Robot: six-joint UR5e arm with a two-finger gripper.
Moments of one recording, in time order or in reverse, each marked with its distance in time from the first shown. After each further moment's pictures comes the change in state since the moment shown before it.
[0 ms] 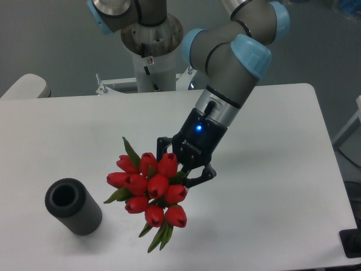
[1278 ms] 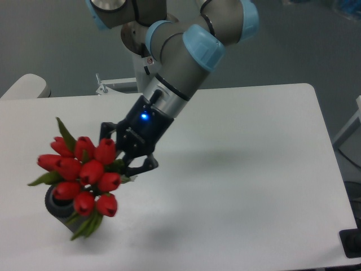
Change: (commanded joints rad) arm -0.155 0.067 -0.041 0.052 -0.144 -0.206
